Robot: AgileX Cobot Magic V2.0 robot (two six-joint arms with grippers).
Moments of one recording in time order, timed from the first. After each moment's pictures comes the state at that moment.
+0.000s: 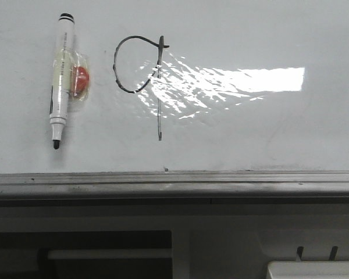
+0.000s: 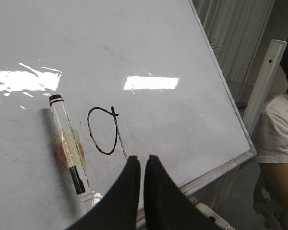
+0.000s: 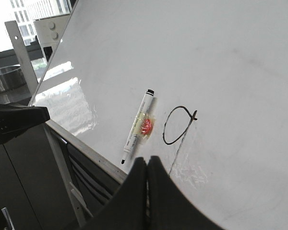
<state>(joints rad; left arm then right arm) -0.87 0.22 -0.09 -0.25 -0.16 0.01 0.79 0.22 -0.38 0.16 0.24 -0.05</state>
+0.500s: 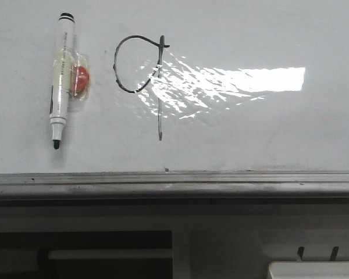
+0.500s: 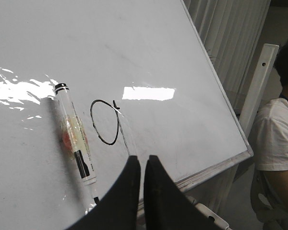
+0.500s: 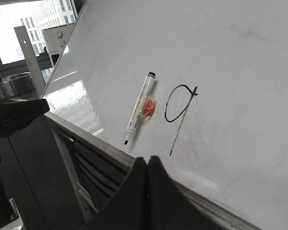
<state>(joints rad) -0.87 0.07 0.00 -0.24 -0.15 0.01 0.79 -0.01 -0.20 0.20 0.24 -0.05</state>
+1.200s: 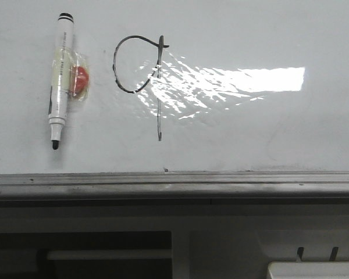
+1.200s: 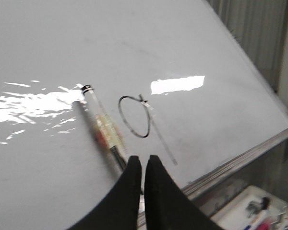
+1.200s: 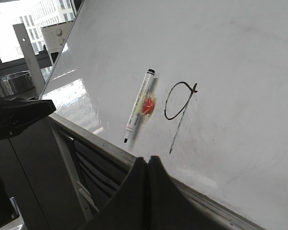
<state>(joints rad) -0.73 0.06 0.00 -0.04 -0.08 0.01 0.79 -0.01 -0.20 0.21 0.25 -0.05</state>
